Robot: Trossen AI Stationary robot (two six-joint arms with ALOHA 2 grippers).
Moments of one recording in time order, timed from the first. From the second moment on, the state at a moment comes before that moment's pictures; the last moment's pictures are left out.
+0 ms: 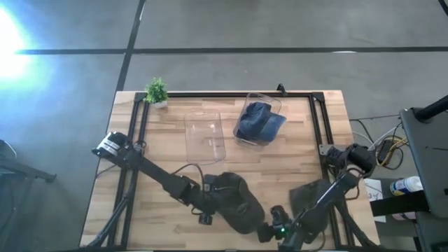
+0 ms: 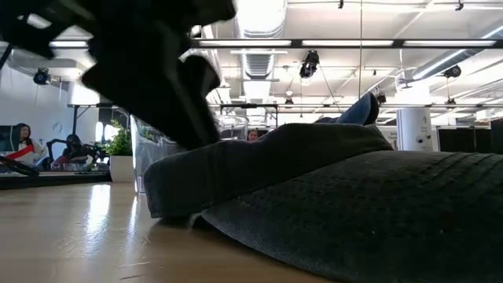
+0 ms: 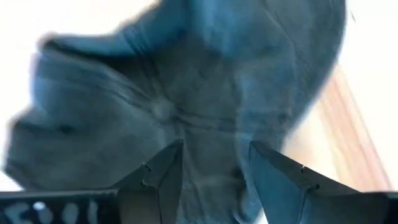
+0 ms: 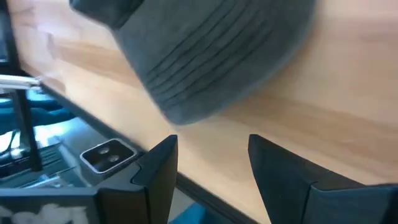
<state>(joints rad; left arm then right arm) -0.50 1.83 1.16 -0.25 -0.24 -0.27 0.89 1.92 1.16 -0.29 0.48 2.26</state>
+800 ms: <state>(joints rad) -0.53 1.83 1.06 0.06 -0.18 -0.44 0.70 1.91 1.17 -0.12 0.71 1.81</state>
